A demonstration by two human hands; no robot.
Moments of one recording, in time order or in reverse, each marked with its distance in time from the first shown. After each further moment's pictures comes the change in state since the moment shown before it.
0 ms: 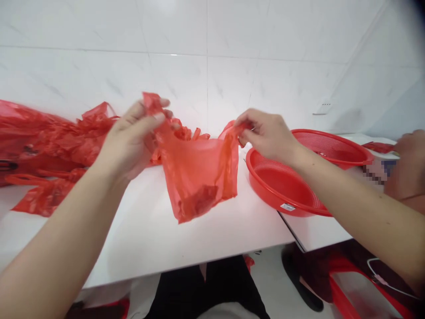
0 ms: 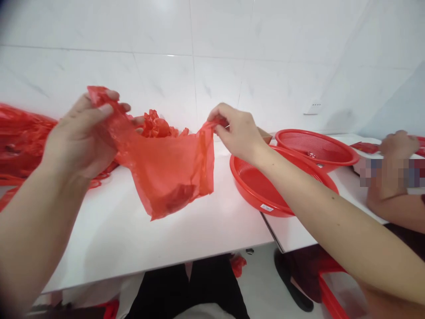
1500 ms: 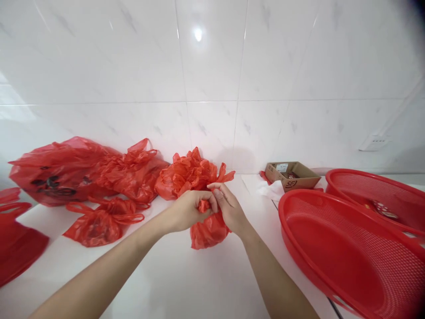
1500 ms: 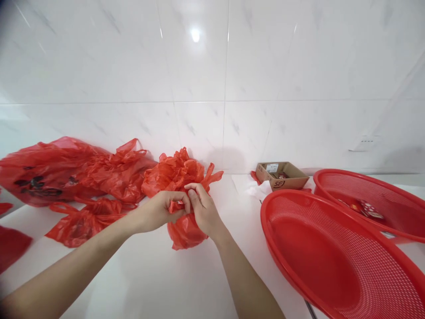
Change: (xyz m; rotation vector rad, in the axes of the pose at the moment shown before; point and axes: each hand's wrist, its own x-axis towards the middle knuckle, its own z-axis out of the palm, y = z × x) left_hand 0.032 -0.022 -0.033 0.719 -0.420 -0.403; right_hand 0.043 -0.014 0.156 0.823 -0.063 0.346
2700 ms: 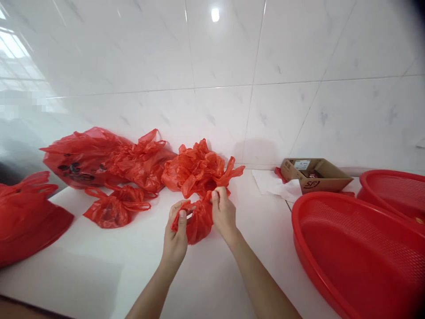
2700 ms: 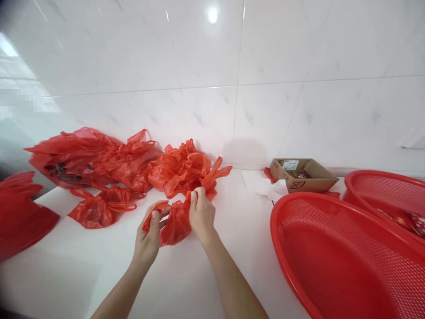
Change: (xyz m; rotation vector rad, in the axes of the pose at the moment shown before) left_hand -0.037 -0.070 0.099 -0.457 0.929 -0.267; right_hand 0.002 0.073 0.022 -0.485 0.164 0.100
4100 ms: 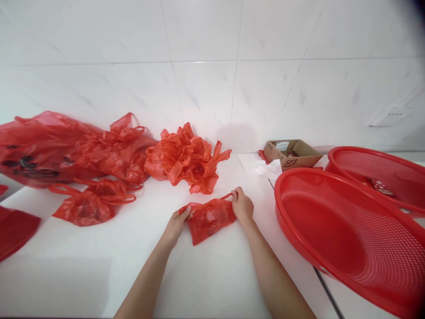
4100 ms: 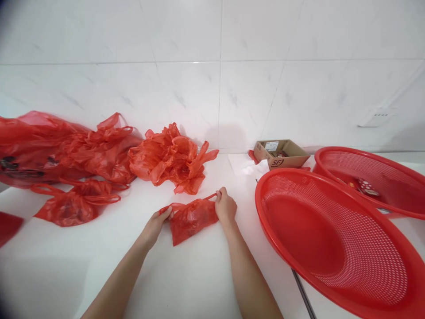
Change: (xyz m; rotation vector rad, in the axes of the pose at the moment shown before) left_hand 0.015 -0.075 0.001 0.204 -0.444 -0.311; right_hand -0.024 0.116 -0.039 -0.591 0.024 0.420
